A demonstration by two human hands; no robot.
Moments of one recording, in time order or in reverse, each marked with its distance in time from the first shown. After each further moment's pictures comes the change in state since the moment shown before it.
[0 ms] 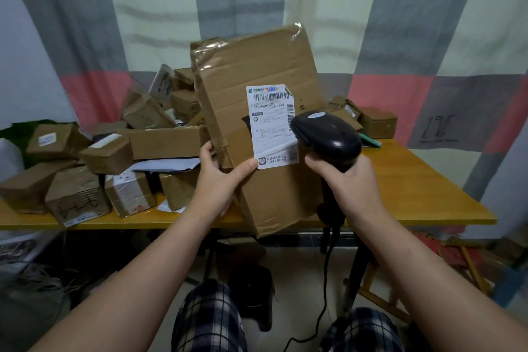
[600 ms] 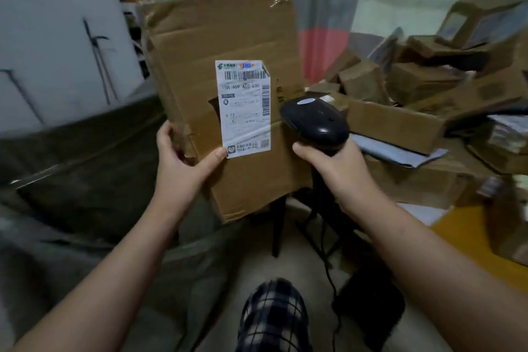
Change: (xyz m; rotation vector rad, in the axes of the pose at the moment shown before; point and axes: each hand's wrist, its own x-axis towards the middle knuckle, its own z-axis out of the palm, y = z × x) left_hand -0.119 0.010 -0.300 0.346 0.817 0.054; right_hand -0.037 -0.025 0.304 0.270 -0.804 0.098
